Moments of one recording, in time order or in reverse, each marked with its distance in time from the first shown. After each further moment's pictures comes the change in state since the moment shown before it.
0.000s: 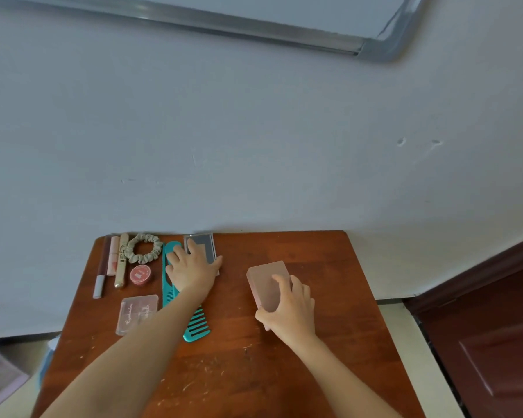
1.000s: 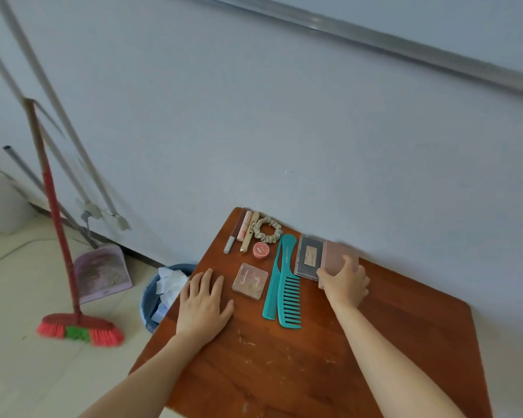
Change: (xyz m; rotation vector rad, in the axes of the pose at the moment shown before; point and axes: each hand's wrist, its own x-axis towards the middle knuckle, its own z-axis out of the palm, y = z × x) left_hand -0.092 -0.183 -0.043 0.164 -0.073 -0.056; right_hand 0.075 -0.091 0.049 0.060 0.151 0.034
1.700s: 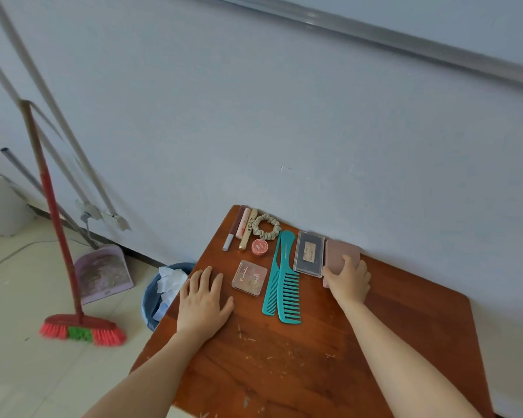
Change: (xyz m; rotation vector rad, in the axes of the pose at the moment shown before) left_hand 0.002 0.000 0.004 -0.020 0.018 -0.001; right_hand 0.013 0.017 0.002 -0.083 -0.077 -0.056
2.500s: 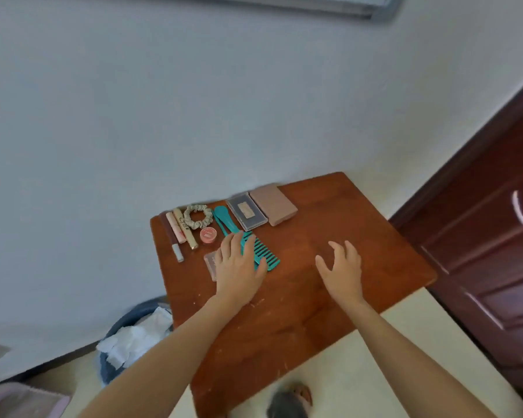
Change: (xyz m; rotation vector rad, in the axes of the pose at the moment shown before) left_hand 0.016 0.039 -0.043 -0.170 -0.035 0.852; right_hand -0.194 -0.006 -0.008 0.145 0.311 0.452
